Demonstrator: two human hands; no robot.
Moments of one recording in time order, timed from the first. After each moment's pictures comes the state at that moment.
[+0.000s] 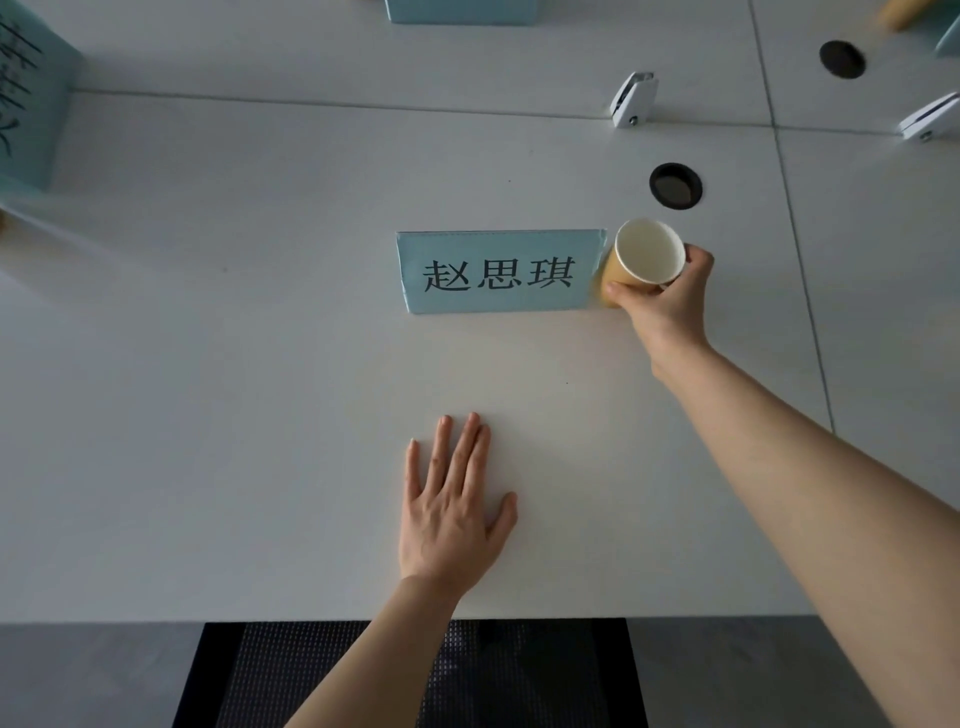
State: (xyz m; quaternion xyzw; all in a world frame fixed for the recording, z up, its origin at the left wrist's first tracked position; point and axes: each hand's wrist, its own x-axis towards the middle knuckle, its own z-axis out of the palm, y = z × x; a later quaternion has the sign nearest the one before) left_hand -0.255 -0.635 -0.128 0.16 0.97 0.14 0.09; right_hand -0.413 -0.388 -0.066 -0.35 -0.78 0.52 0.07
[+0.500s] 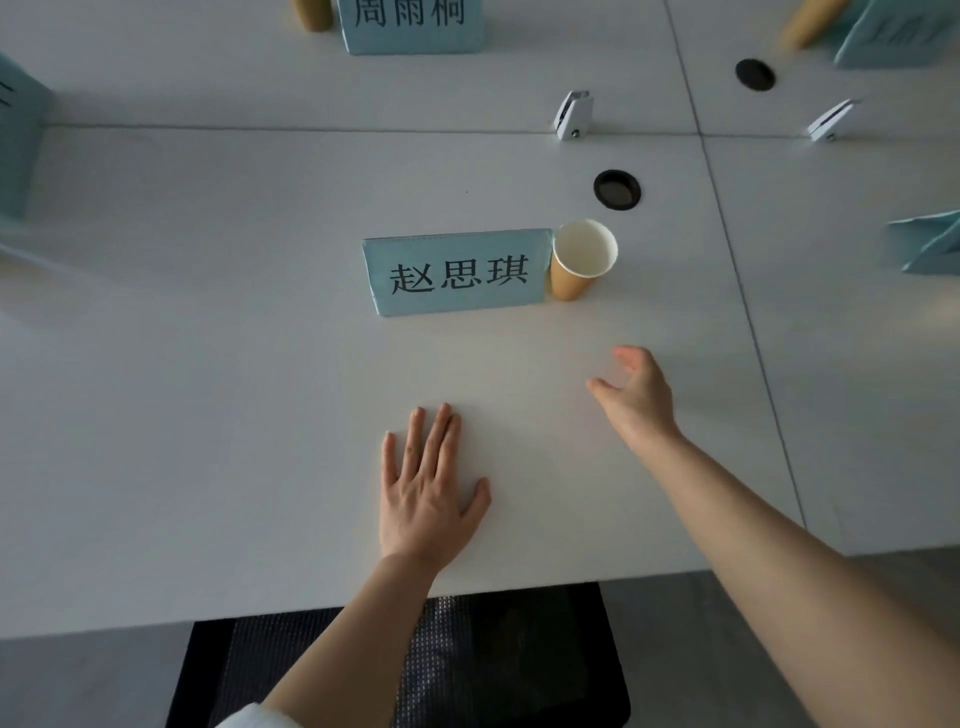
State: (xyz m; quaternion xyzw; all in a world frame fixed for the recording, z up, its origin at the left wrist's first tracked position) left_hand -0.256 -0.639 -0.127 0.17 0.97 0.15 0.10; right_hand -0.305 -0.386 -0.079 -0.35 -0.86 0.38 -0.02
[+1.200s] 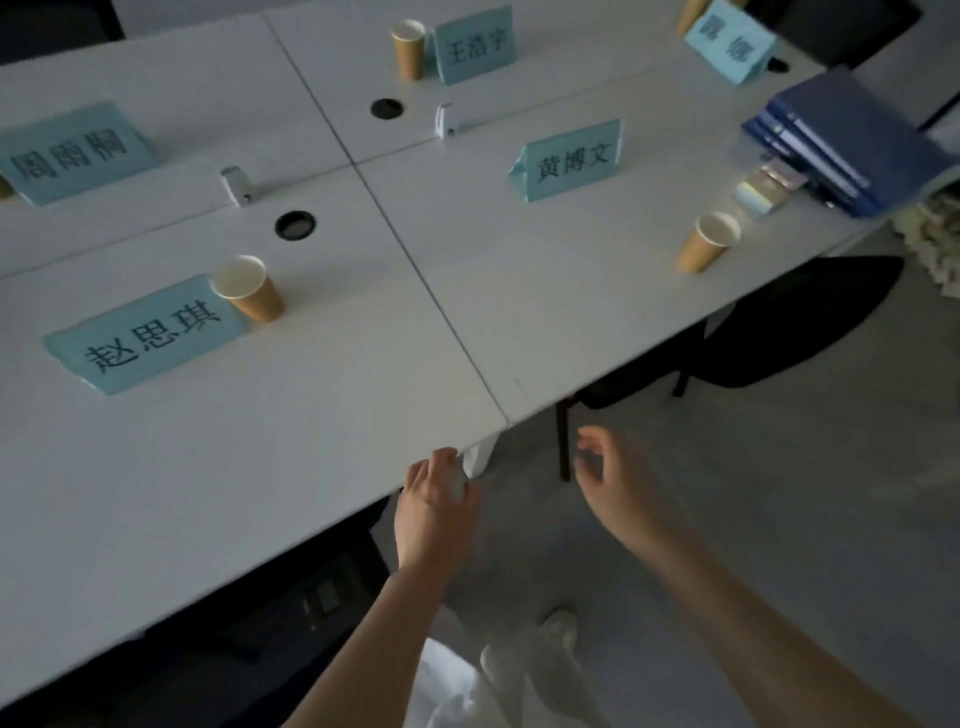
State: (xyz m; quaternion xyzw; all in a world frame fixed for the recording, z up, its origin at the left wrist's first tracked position) left_hand -0.060 -0.394 -0.027 0.15 0.91 0.32 0.23; right_hand 0.055 -0.220 -0.011 -0.39 -0.84 0.36 0.06
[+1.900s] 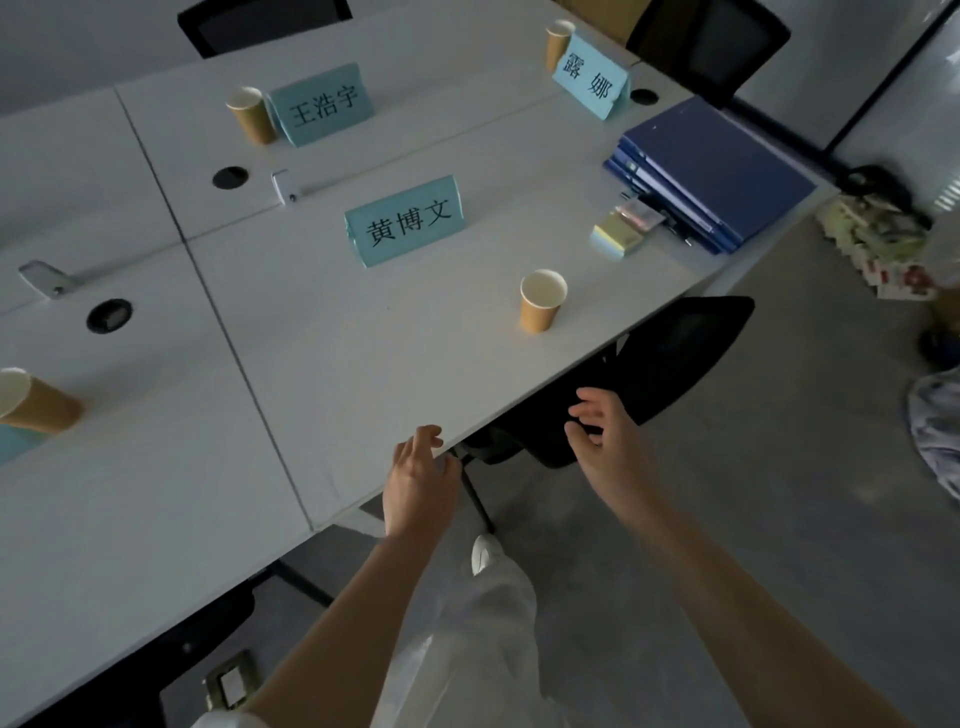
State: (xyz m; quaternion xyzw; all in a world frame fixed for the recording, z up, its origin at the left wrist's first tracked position) left_hand -0.014 -0.113 -0.031 0.20 0.90 0.34 0.17; right_hand 0.118 0.050 0.030 -0.41 -0.79 0.44 0.15
